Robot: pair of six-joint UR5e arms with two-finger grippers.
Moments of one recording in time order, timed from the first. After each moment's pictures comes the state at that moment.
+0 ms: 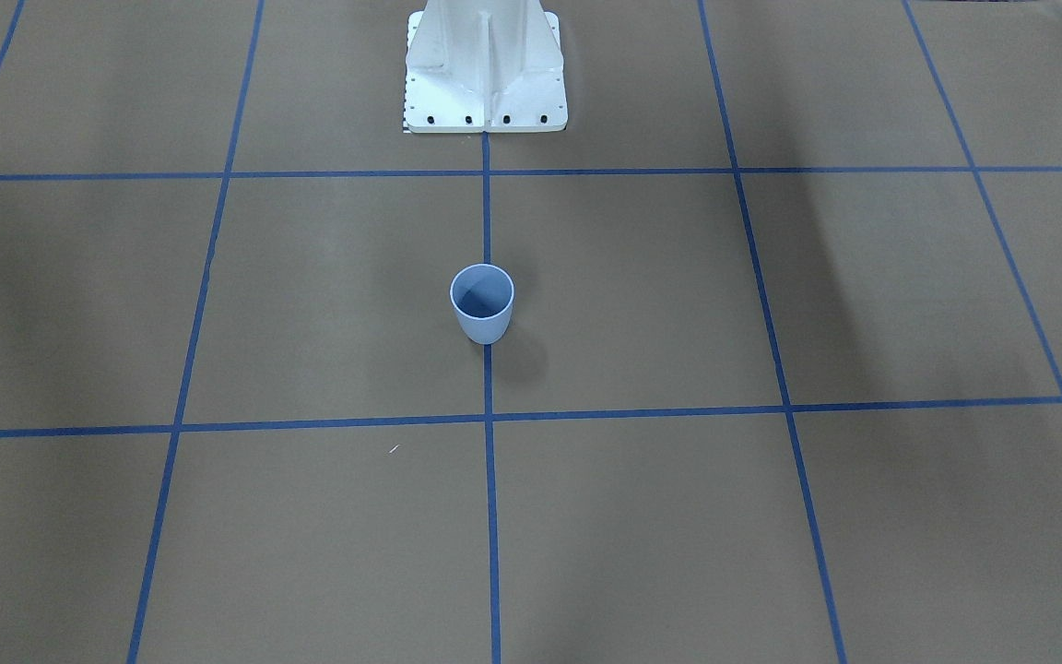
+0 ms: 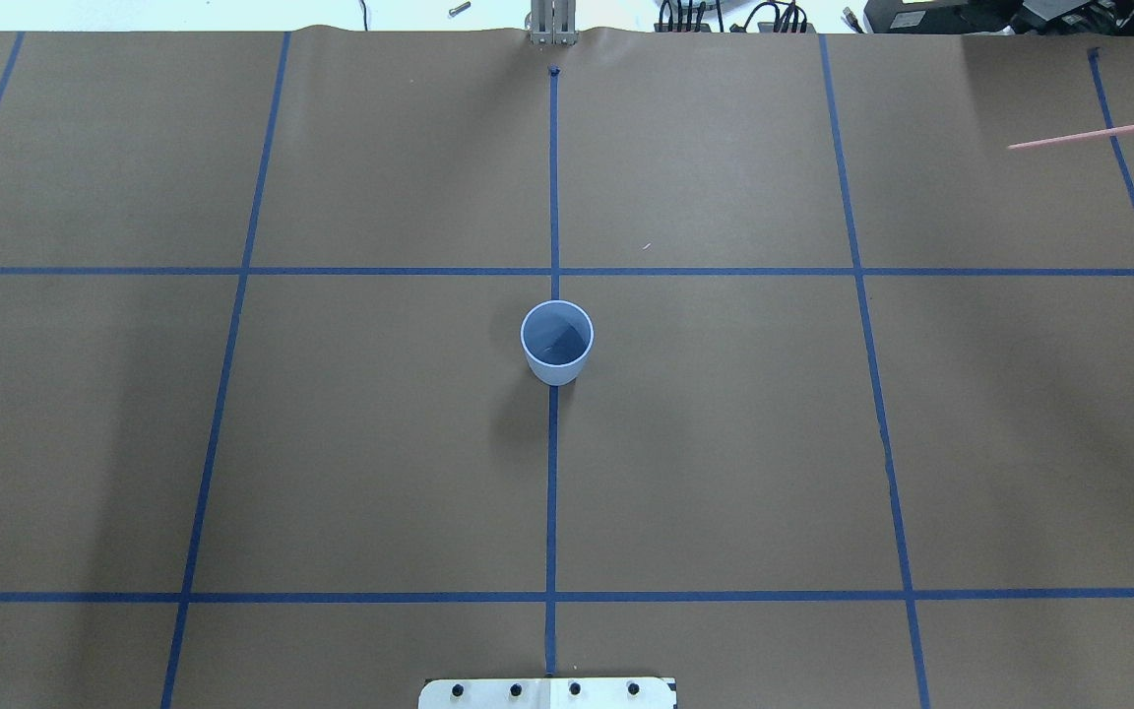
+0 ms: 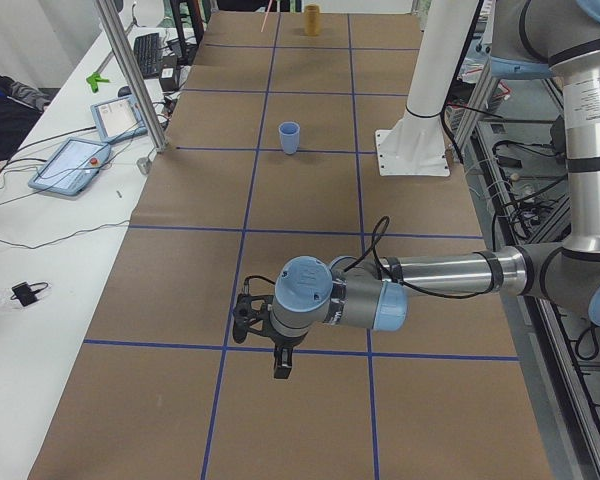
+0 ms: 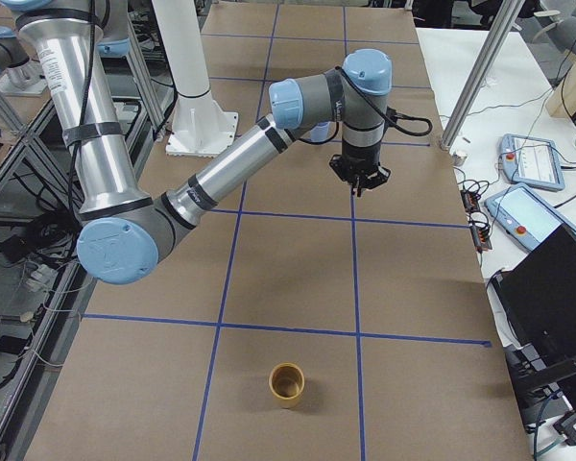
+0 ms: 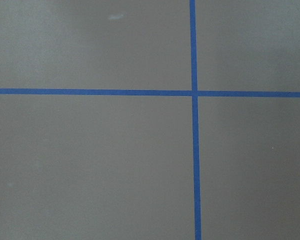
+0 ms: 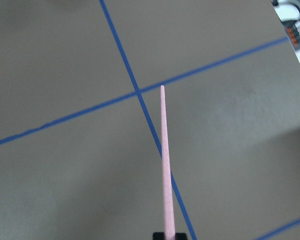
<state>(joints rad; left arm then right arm) -1.69 -1.36 -1.71 -1.78 -2.40 -0.04 1.46 -1.29 2.02 -1.99 2.42 -0.97</state>
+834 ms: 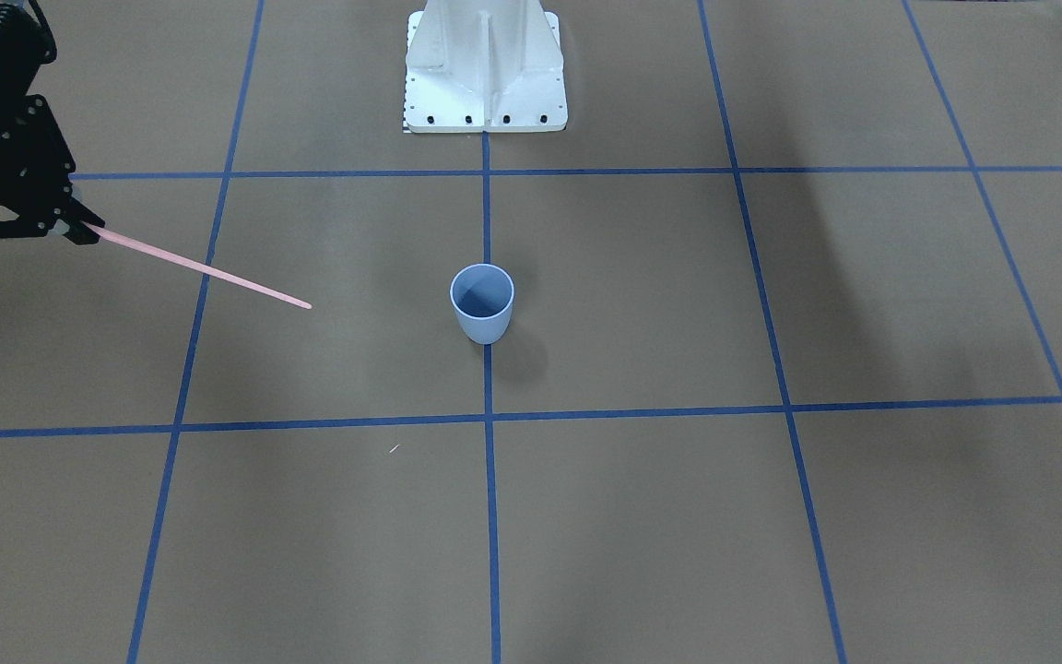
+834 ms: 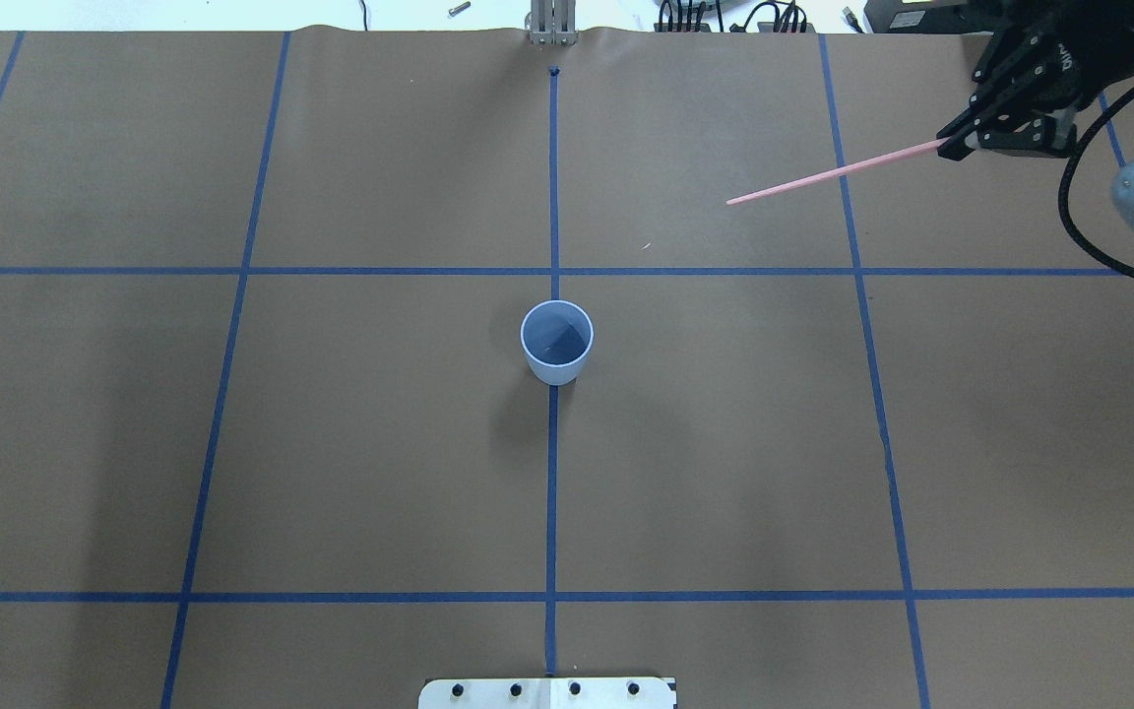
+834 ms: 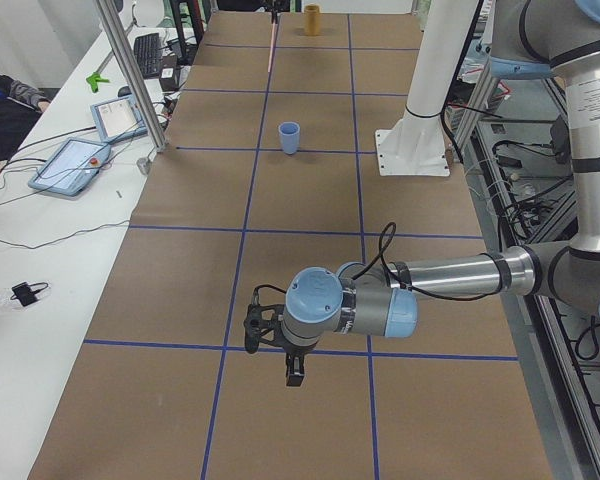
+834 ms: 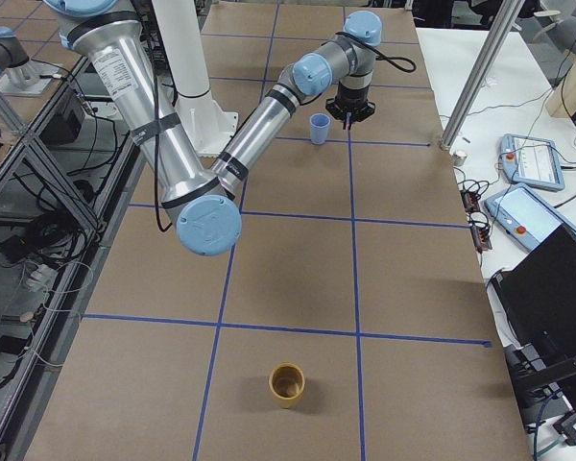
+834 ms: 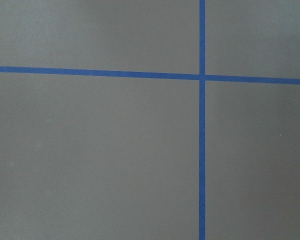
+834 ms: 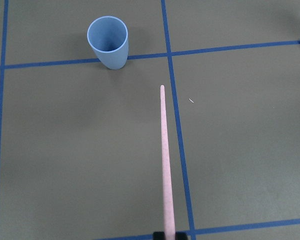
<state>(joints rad) -1.69 -1.33 -1.71 -1.78 -2.40 -0.04 1.15 -1.08 2.03 -1.89 2.43 -0.71</state>
